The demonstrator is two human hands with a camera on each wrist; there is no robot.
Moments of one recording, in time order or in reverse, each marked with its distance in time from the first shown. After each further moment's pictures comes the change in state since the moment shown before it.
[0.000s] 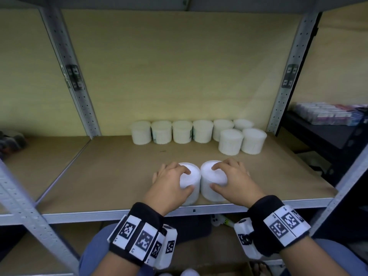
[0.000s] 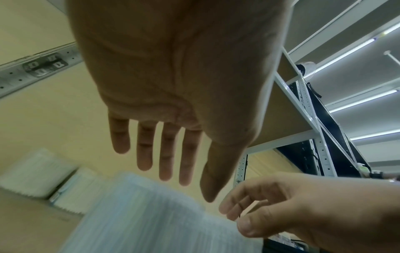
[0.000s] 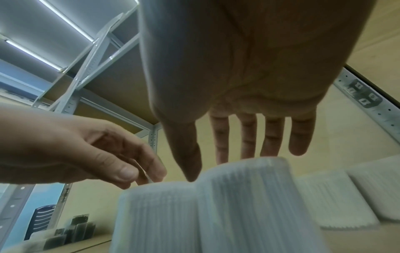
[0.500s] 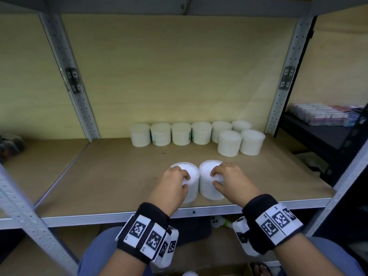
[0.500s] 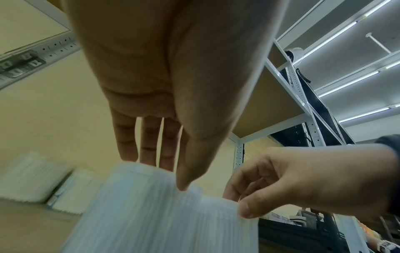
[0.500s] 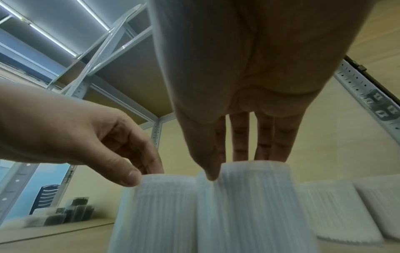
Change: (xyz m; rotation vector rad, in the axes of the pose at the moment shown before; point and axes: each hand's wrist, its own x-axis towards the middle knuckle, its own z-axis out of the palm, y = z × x) left_hand 0.012 -0.006 0.013 0.033 0.064 0.081; right_hand 0.008 0.002 0.003 -0.064 0.025 -0.083
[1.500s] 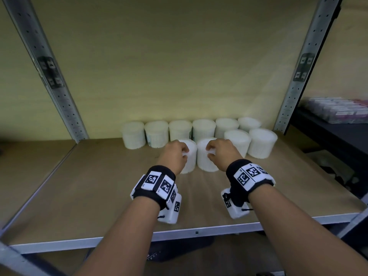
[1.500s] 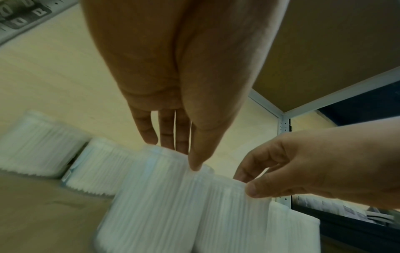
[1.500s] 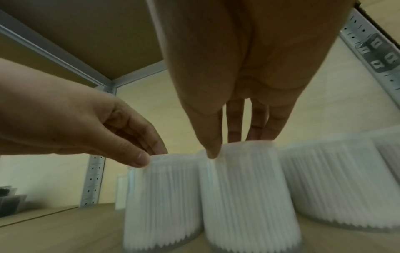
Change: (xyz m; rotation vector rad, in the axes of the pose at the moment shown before) left_hand 0.139 -0.044 0.025 -0.097 0.004 -0.094; right_hand 0.143 0.027 0.019 -0.003 0.039 0.098
